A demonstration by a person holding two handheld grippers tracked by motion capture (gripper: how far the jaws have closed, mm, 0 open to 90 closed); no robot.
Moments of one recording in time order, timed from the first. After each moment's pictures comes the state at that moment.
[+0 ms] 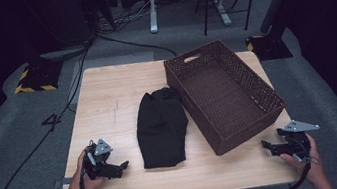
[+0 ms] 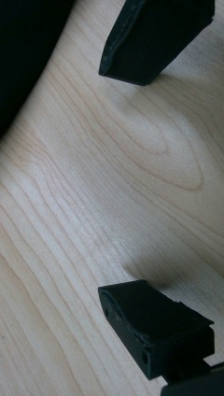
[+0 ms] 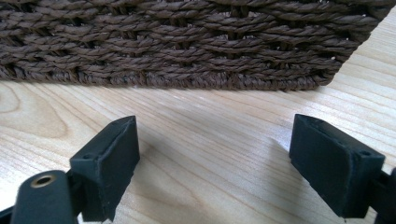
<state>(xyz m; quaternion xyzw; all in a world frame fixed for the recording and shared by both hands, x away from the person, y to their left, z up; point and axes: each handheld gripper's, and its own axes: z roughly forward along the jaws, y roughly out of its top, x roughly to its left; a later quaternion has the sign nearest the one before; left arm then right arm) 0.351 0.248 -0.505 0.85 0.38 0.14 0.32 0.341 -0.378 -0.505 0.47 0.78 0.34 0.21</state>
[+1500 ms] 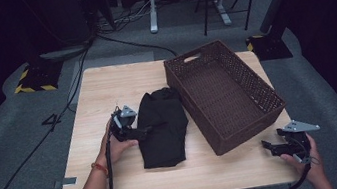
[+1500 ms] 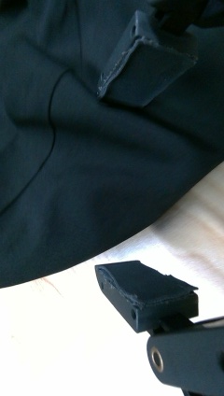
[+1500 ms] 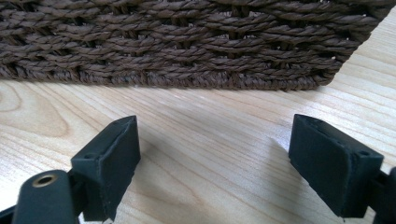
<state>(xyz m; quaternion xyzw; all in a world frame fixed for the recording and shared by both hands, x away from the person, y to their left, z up) 0.449 0.166 -0.481 0.84 0.38 0.12 0.38 0.341 -0.378 -0.505 0.47 0.78 0.34 0.21</state>
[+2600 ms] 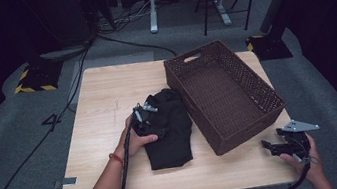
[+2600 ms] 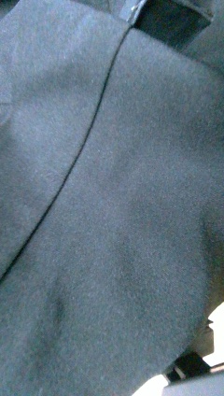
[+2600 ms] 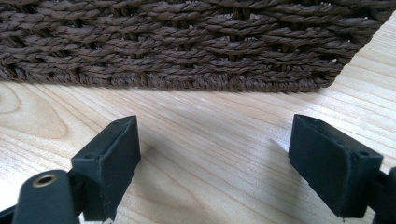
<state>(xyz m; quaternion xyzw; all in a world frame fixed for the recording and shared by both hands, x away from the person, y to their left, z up) 0.469 0.110 -0.495 0.86 0.37 0.06 0.34 0.342 -0.377 -0.505 0.47 0.78 0.34 0.21</state>
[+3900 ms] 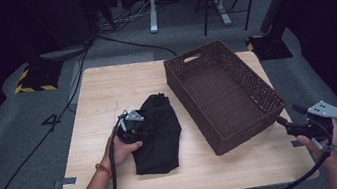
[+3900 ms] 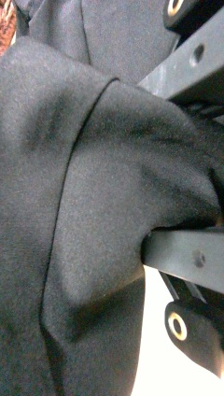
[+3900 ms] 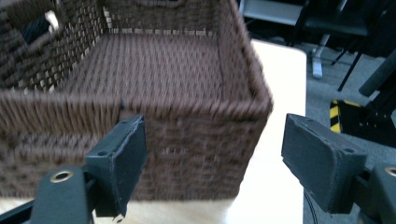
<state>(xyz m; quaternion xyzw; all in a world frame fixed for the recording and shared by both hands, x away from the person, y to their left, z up) 0.435 0.165 -0.488 0.86 0.33 0.05 0.38 0.343 -0.399 -0.420 0.45 0.71 0.44 0.32</state>
